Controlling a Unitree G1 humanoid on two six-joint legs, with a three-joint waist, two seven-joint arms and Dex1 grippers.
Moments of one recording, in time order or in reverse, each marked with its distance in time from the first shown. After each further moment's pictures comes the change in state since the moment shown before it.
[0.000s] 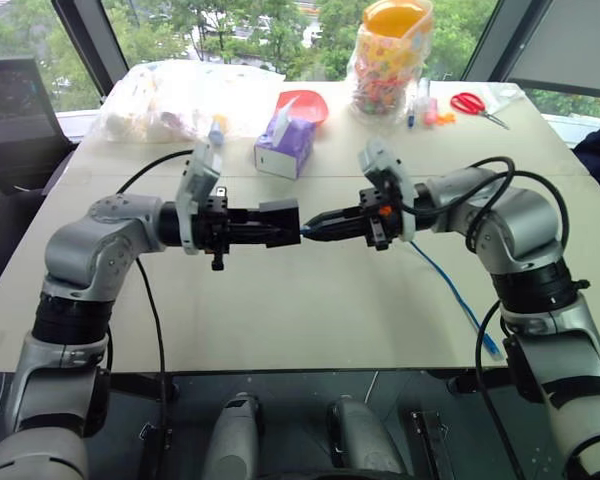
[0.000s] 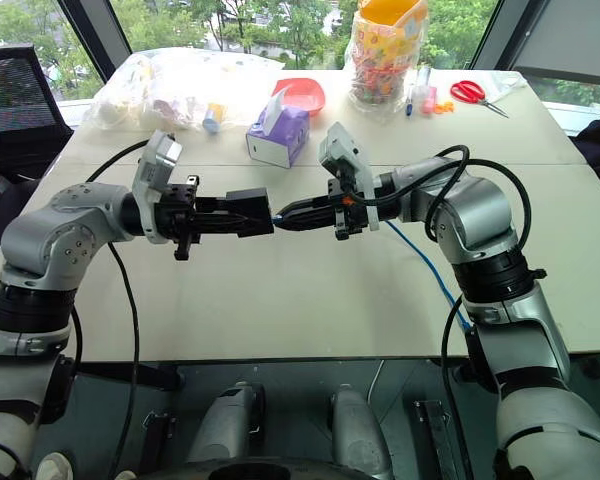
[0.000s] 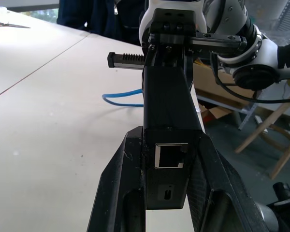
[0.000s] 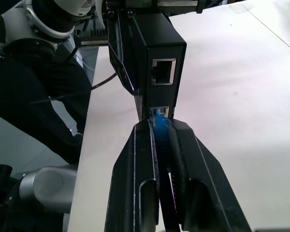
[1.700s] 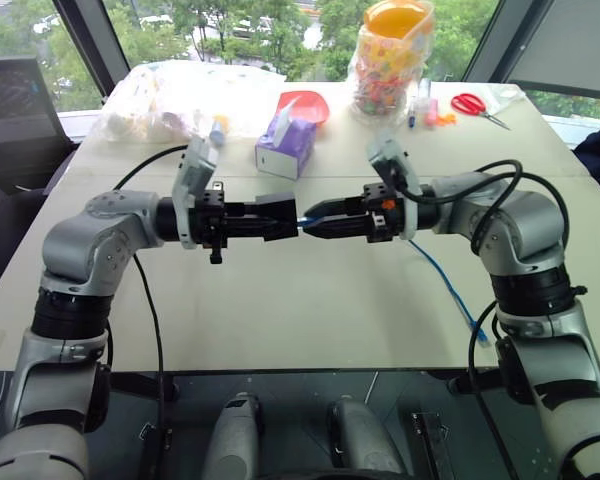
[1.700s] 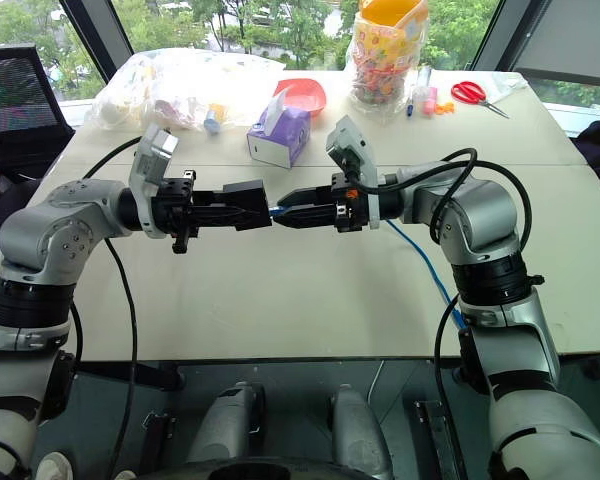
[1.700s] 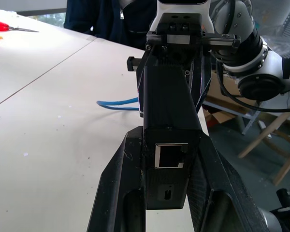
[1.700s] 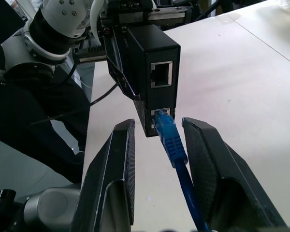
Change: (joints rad) left arm -0.036 -0.025 0.006 0.031 -0.004 0.006 0.006; right arm 0.011 0.078 -0.082 -0.041 0.051 0.112 -0.041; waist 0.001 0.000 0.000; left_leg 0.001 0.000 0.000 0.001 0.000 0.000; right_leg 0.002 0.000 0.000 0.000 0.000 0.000
